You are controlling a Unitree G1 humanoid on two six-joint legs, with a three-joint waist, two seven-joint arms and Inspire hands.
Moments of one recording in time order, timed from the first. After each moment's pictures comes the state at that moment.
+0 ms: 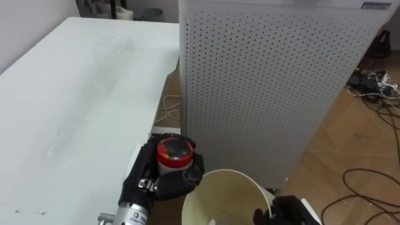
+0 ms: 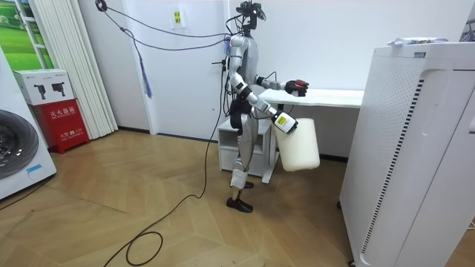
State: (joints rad) left arm 0.04 0.20 -0.30 0.11 -0.15 -0.23 0.04; right arm -0.02 -0.25 0.16 0.61 0.11 -0.14 -0.04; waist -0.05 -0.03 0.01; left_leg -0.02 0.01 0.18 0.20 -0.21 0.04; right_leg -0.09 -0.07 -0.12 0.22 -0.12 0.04
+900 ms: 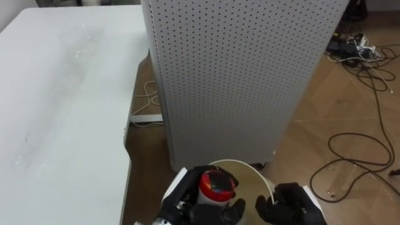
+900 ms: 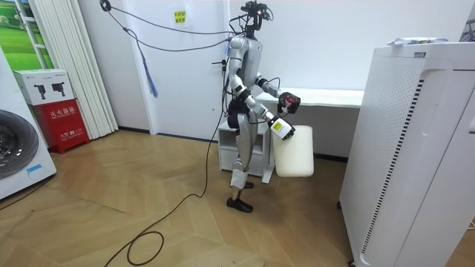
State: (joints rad) left arm -0.02 0.19 -0.46 0.22 -0.16 -0.16 -0.07; right arm -0.10 -0.26 0.17 0.66 0.11 -0.14 -0.08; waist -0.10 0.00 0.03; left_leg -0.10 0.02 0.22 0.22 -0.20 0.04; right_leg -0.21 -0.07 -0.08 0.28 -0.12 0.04
